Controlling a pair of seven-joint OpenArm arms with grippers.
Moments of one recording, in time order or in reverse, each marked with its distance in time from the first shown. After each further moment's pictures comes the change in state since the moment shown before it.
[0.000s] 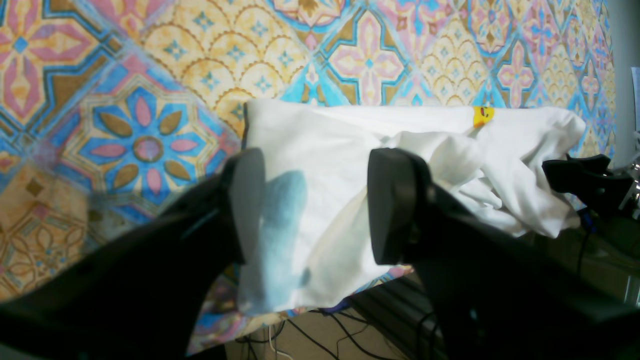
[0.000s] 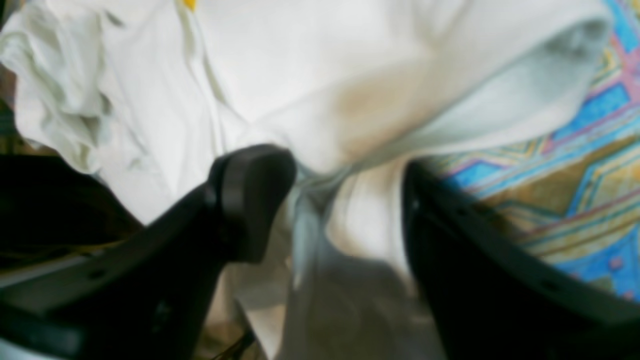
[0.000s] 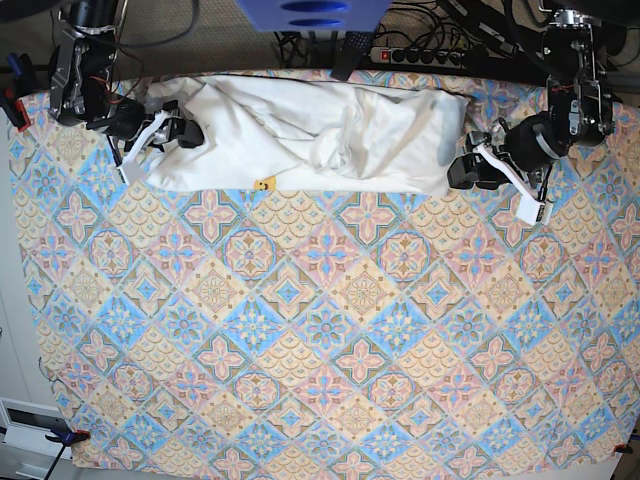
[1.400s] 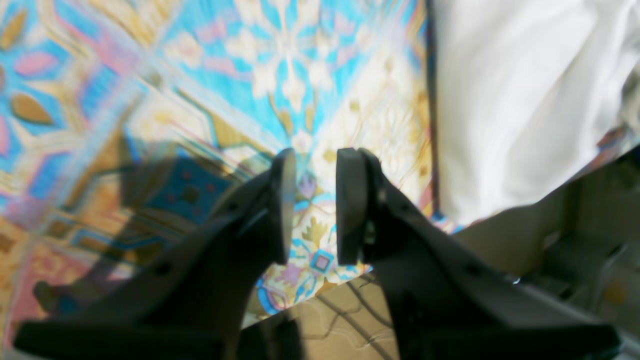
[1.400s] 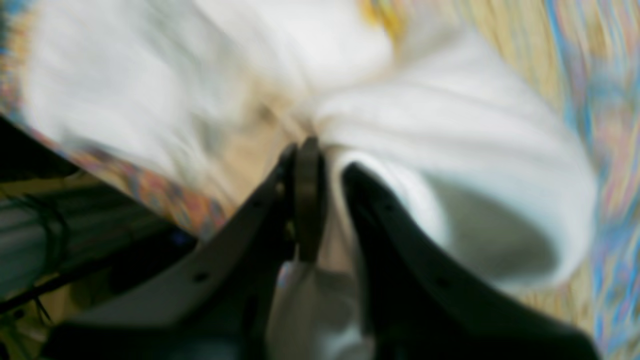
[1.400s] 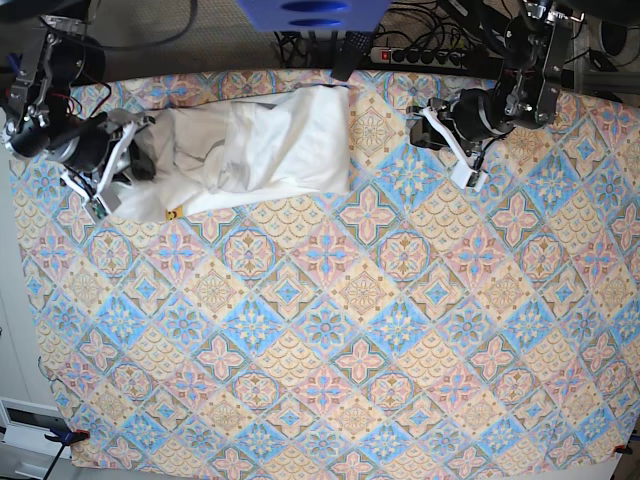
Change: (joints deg) left arm 0.0 0.0 19.7 -8.6 11.8 0.0 -9.8; right arm -2.2 4.1 4.1 32.3 -2.3 -0.5 -12.5
